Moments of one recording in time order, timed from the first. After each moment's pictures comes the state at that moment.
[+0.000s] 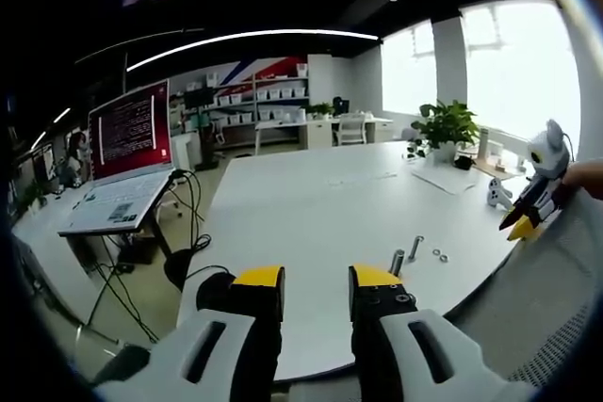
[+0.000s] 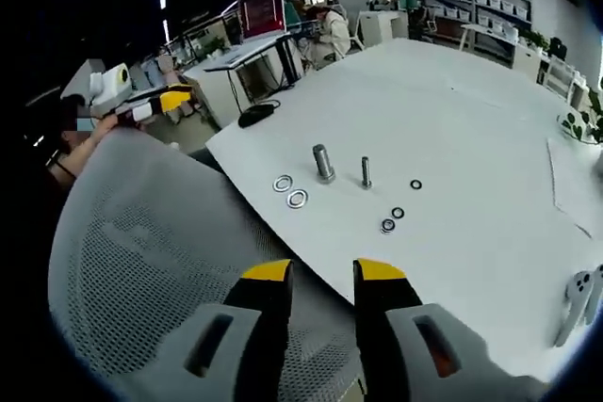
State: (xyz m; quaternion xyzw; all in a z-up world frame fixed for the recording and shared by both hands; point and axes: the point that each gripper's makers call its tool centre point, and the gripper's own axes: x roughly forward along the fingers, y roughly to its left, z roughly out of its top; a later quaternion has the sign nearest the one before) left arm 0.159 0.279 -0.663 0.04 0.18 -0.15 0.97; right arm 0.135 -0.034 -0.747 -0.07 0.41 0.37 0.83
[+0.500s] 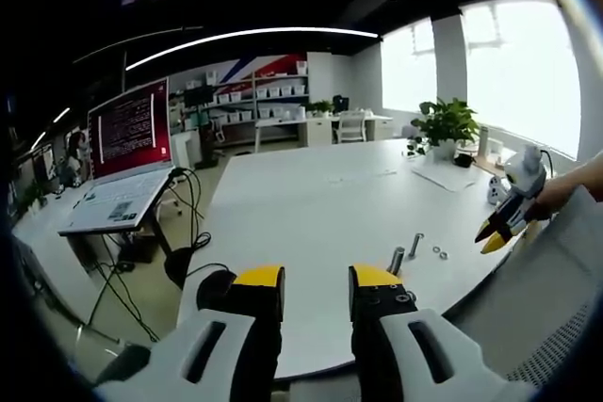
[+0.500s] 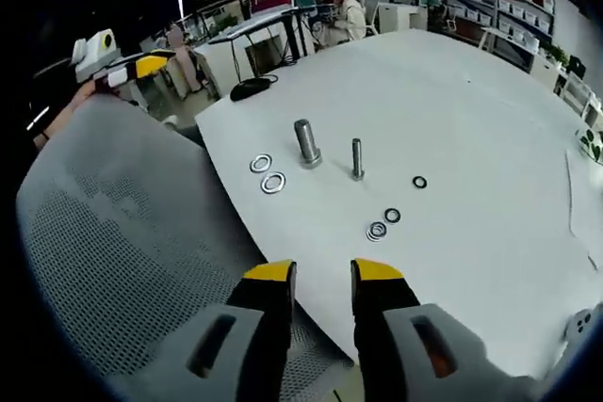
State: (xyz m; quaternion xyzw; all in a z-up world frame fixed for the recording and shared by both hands) left arm 0.158 0.279 -0.664 0.05 0.18 -0.15 0.97; right arm 0.169 -0.030 -0.801 -0.11 0.42 0.39 0.81
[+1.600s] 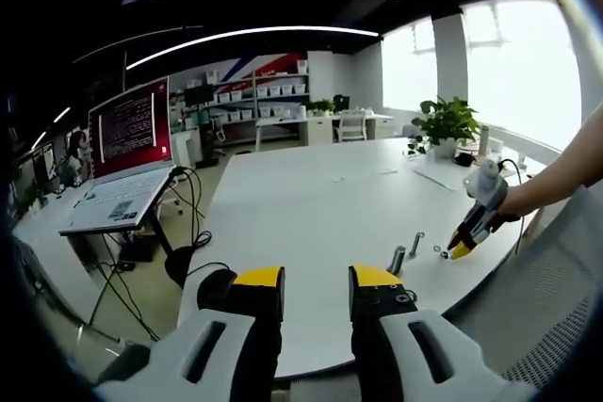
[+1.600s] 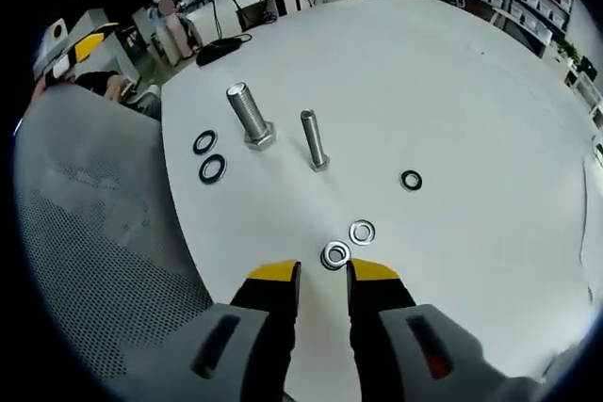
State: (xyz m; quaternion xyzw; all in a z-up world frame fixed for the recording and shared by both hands) left arm 0.158 0.279 -0.665 0.05 0.18 -0.15 0.97; right arm 0.218 -0.029 -0.857 -0.16 0.48 0.38 0.77
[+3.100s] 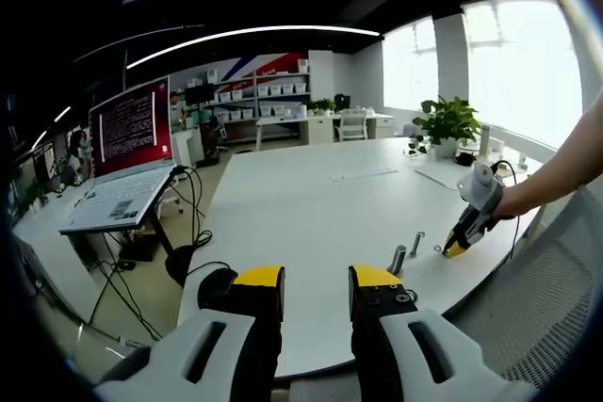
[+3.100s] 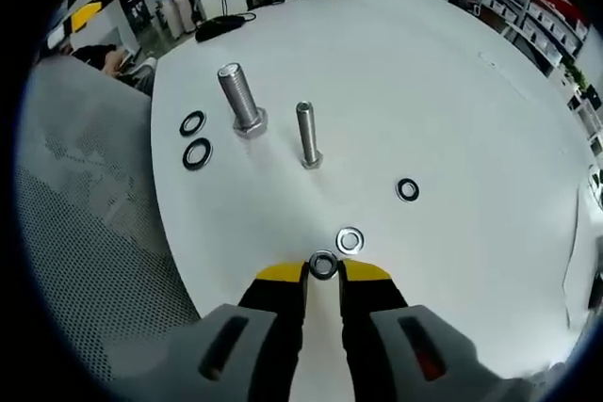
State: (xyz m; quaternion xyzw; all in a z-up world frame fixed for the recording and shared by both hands) left arm 0.159 0.280 -0.667 0.05 0.19 -0.15 0.97; right arm 0.229 -0.033 -0.864 -0.22 0.48 0.38 0.76
